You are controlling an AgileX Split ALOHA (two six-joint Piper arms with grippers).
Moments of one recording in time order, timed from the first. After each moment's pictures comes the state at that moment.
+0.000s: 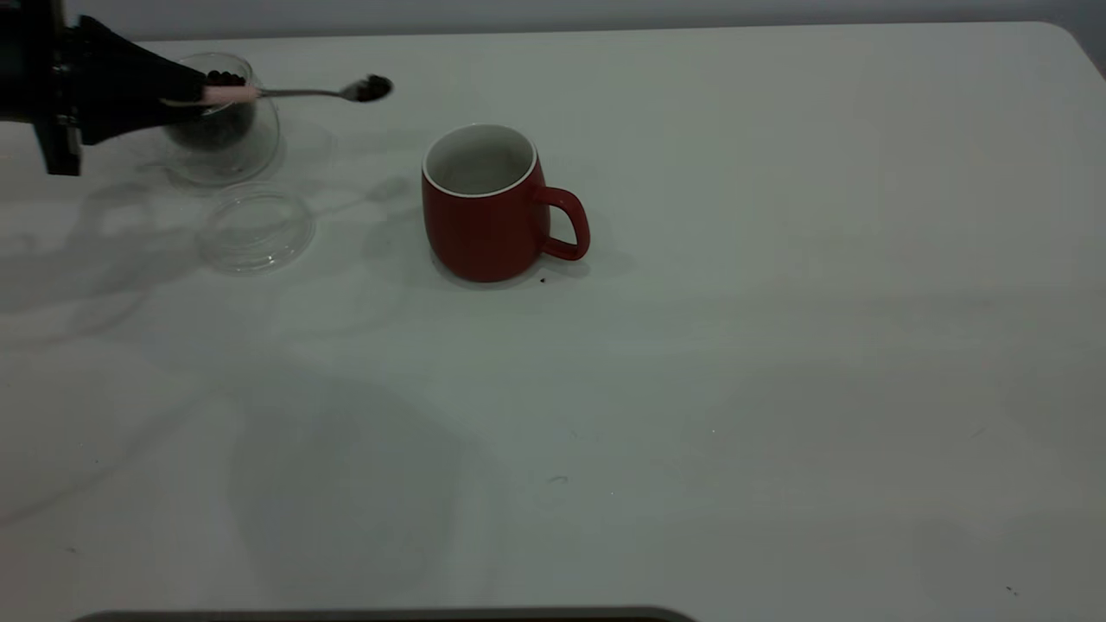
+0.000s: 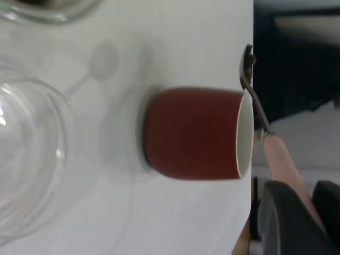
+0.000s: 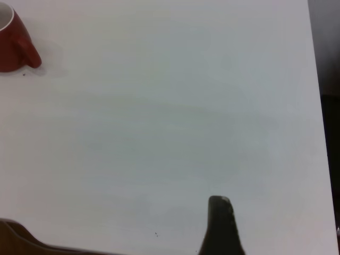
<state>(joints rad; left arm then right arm) 0.32 2.45 -1.40 -1.33 1.14 1.10 0.03 0.03 -0.47 0.06 1.13 -0.11</state>
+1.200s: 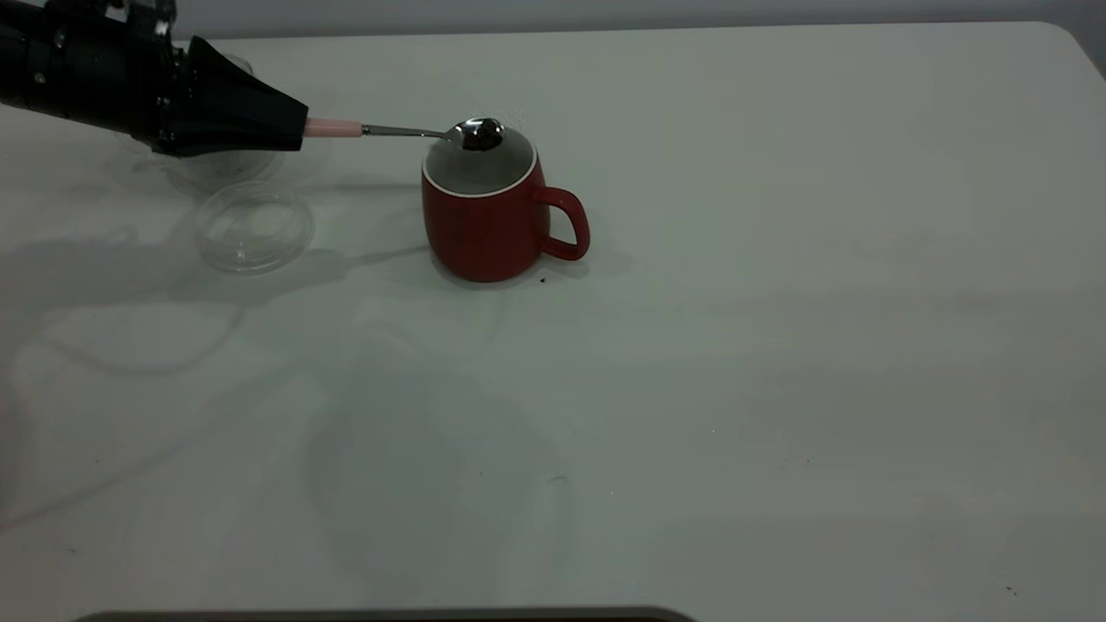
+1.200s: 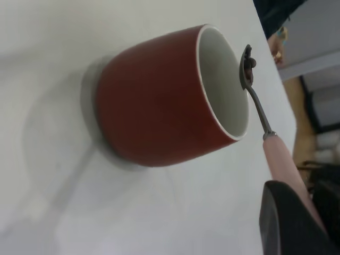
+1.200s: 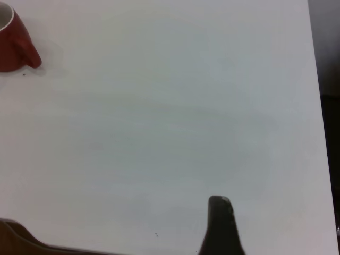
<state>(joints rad) 0.17 2.45 -1.40 -1.27 1.14 1.47 0.03 0.03 -0.47 0.06 1.13 -0.11</state>
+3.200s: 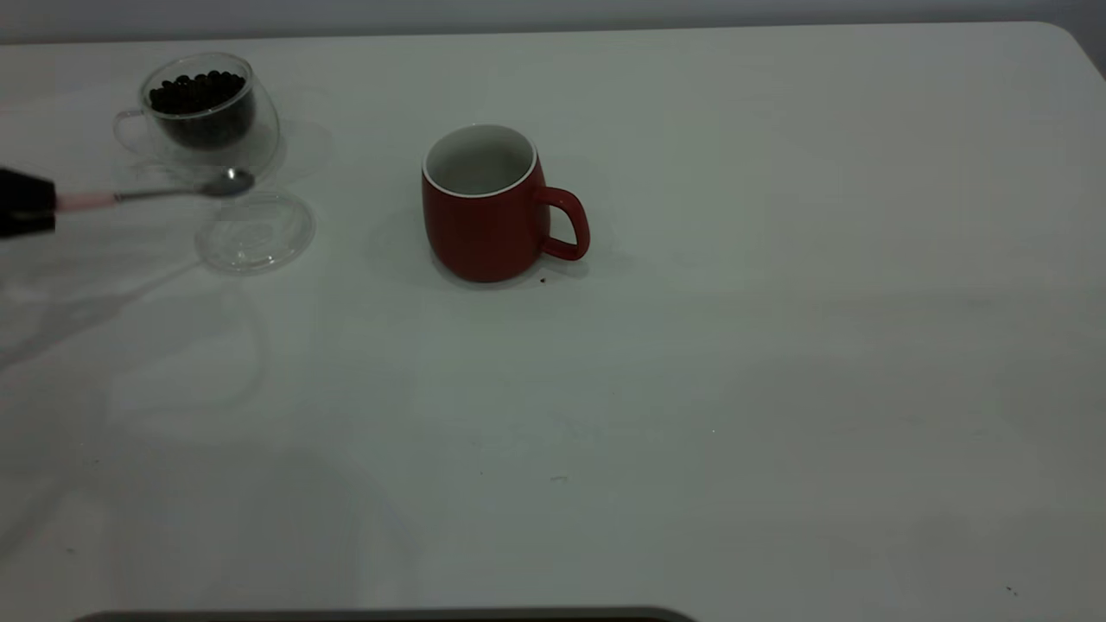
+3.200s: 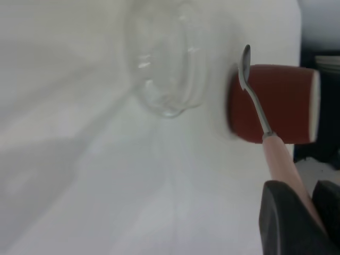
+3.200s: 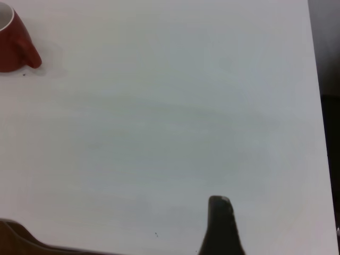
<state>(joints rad) 0.60 2.42 -1.16 -1.26 1.06 1.30 0.03 0.03 -0.47 0.06 1.13 -0.11</state>
